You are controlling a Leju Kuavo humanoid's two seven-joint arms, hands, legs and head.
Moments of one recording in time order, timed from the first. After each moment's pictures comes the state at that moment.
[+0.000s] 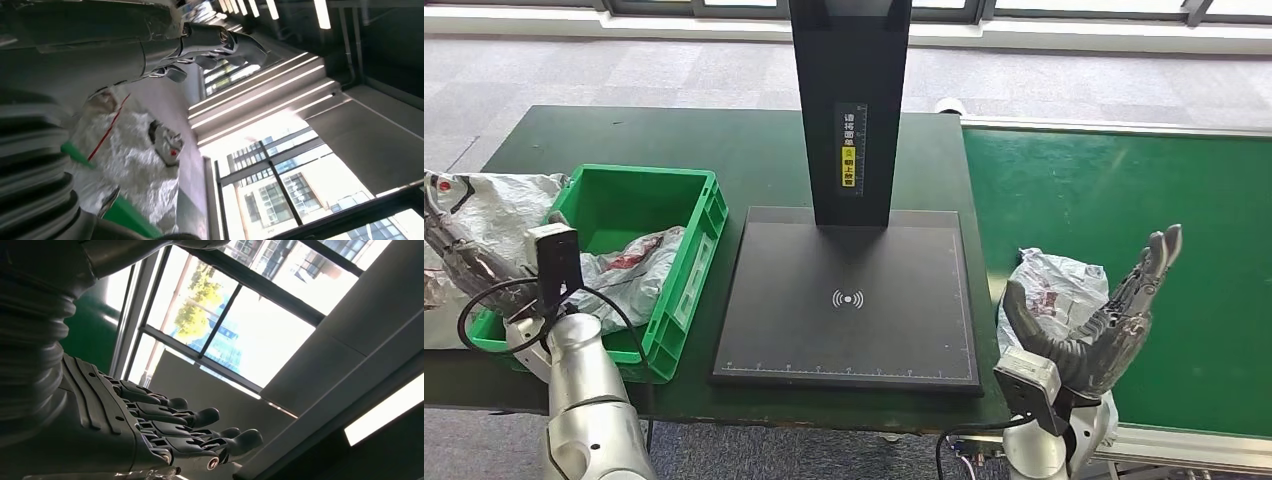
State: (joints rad) left arm -0.55 -0.34 0.75 -1.20 -0.80 0.68 -0.69; right arm 0.00 0.32 -0.06 -1.55 0.71 -0.70 -0.69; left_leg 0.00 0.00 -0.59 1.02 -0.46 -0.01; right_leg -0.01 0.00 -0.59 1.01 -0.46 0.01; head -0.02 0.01
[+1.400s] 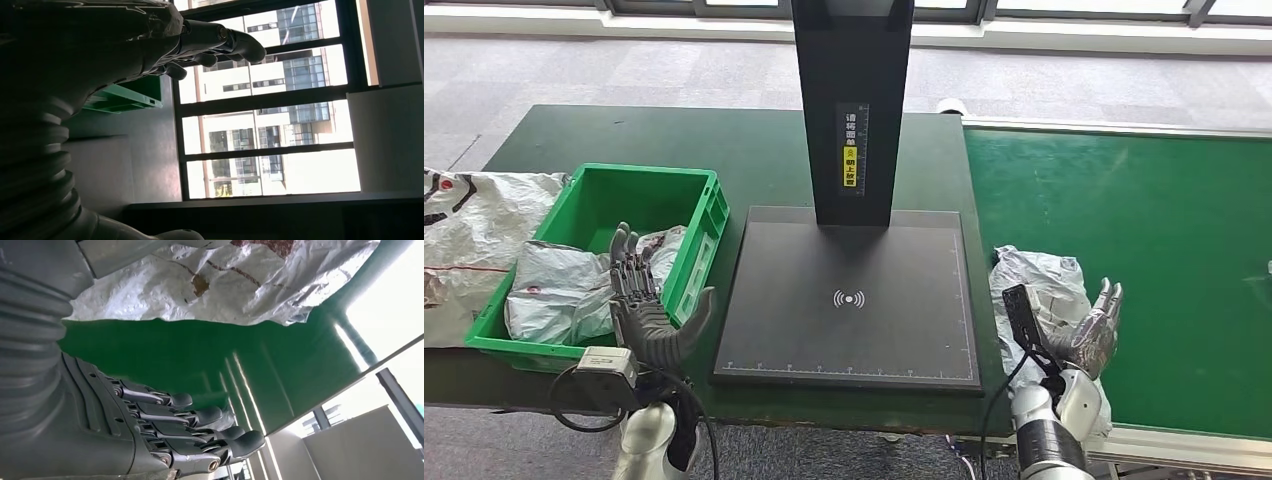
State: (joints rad) left arm -0.05 -0.29 -0.04 -1.50 -0.17 0.28 -0.70; right arm -0.38 0.26 -0.62 -0.67 1.31 -0.68 -0.20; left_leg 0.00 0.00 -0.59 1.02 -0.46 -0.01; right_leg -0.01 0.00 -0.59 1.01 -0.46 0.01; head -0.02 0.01
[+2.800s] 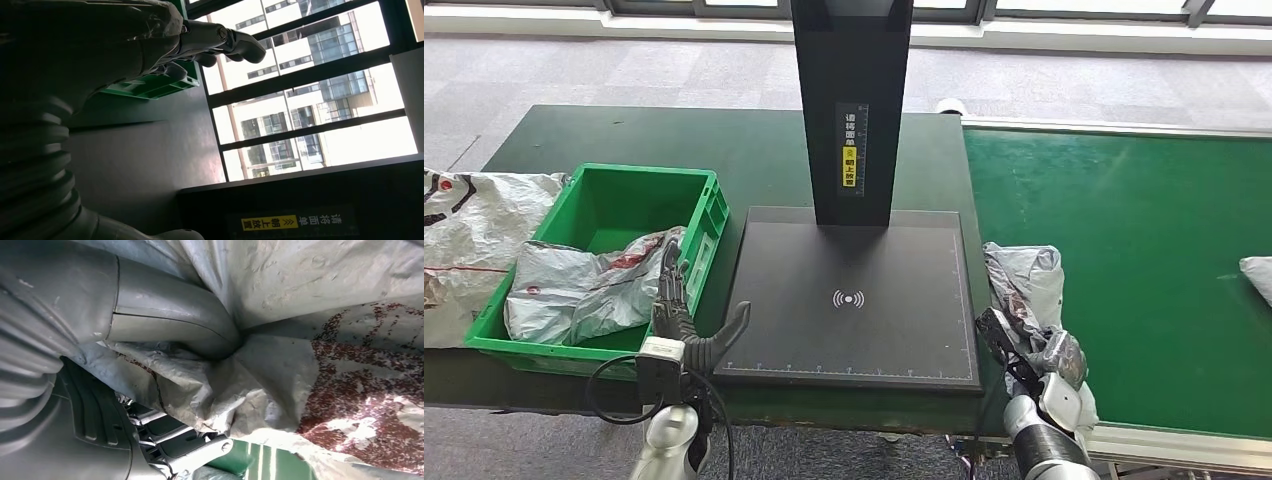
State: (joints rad) left arm -0.09 -0.29 -0.04 -1.30 -0.27 0.32 -0.70; right arm -0.41 0.18 -0.49 -0.45 1.47 -0.43 0.11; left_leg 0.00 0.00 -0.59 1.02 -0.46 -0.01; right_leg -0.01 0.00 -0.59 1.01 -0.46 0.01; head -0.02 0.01
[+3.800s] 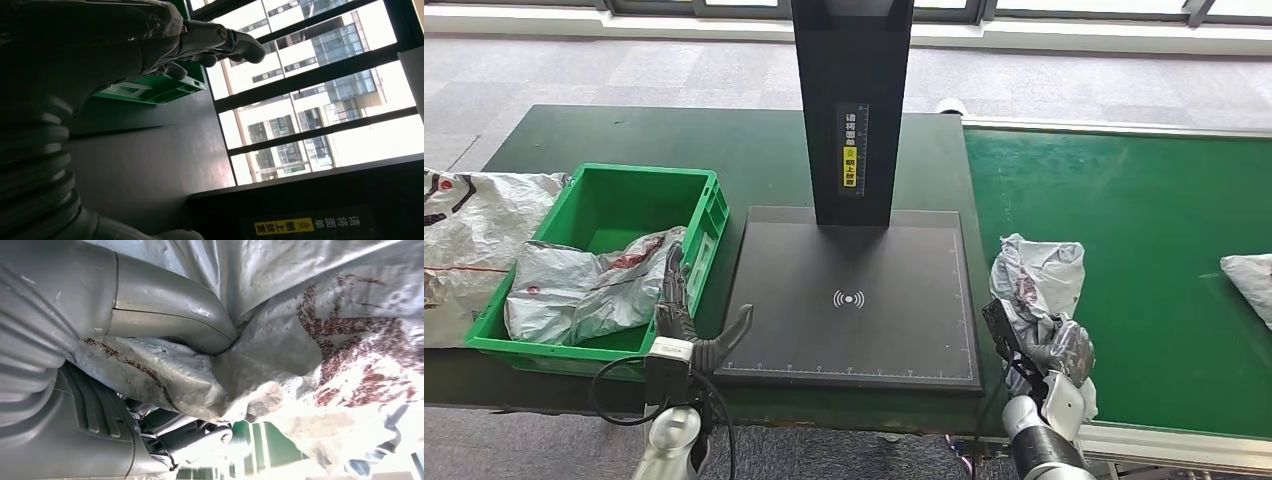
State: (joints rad) left arm -0.09 -0.30 -0.01 -1.28 -0.33 0.32 -0.70; right arm -0.37 0.19 -0.49 -0.54 1.36 -0.66 -0.07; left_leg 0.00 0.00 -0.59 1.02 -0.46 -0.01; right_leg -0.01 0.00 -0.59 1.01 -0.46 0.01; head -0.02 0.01
